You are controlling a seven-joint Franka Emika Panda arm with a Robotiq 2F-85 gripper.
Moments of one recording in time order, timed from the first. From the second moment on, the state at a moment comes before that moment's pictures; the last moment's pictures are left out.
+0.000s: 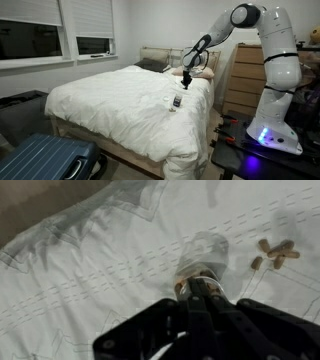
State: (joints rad) arm -0.22 0.41 -0.19 -2.06 -0.05 2.52 -0.07
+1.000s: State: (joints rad) arm -0.26 0.58 -0.14 -1.90 -0.02 2.52 -0.10
